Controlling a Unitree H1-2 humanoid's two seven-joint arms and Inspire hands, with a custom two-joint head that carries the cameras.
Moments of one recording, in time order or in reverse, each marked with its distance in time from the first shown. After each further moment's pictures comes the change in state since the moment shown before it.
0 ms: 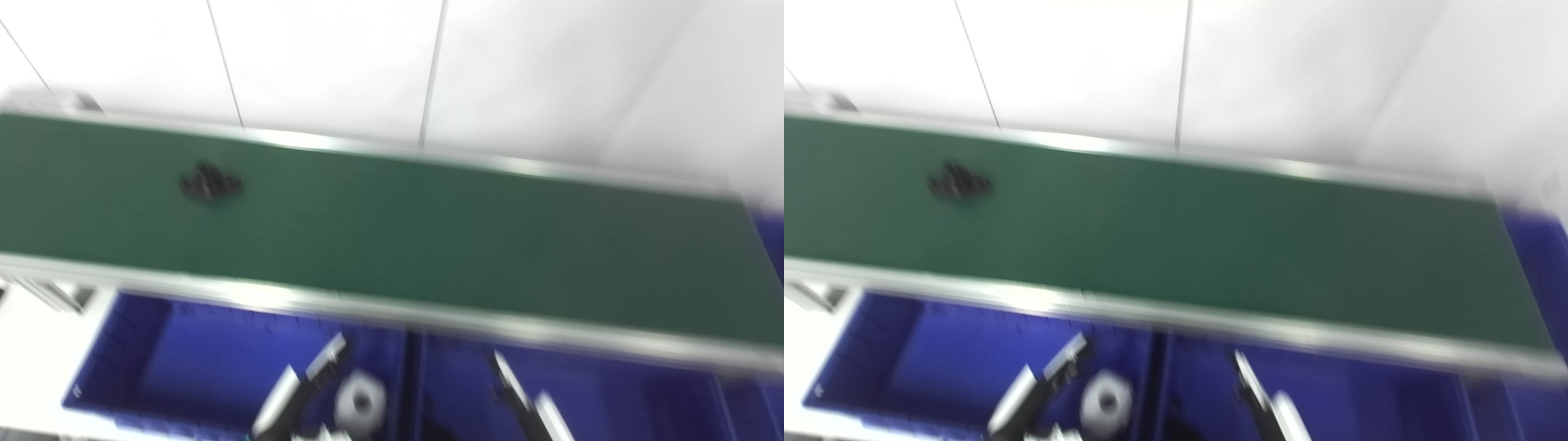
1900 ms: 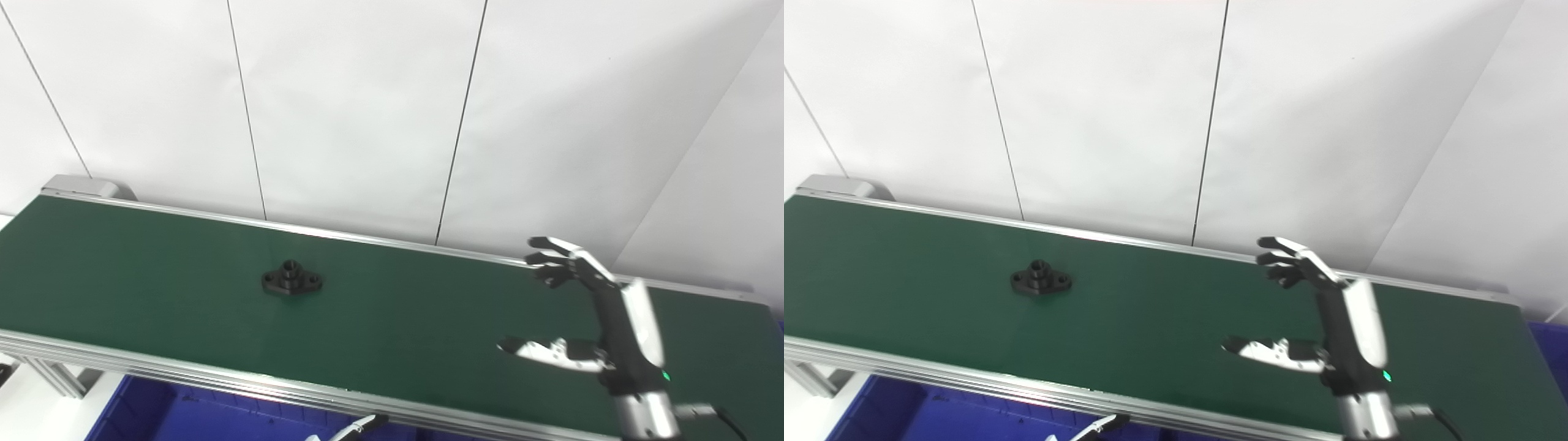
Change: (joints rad) left arm -0.216 0.051 -0.307 0.181 -0.003 0.000 0.354; right arm -0.508 -0.006 -0.094 -0.413 0.010 0.300 0.062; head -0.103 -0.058
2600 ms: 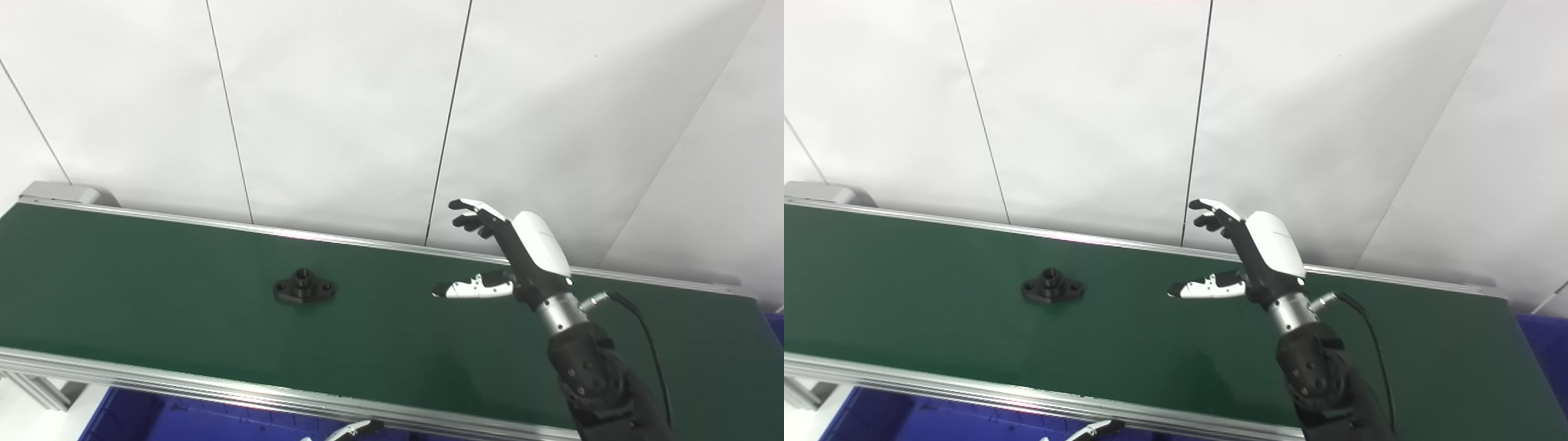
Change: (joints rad) left arm 0.005 0.005 0.012 -0.011 -0.006 0.000 -0.031; right arm -0.270 0.103 0.032 0.264 -0.195 0.134 0.186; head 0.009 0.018
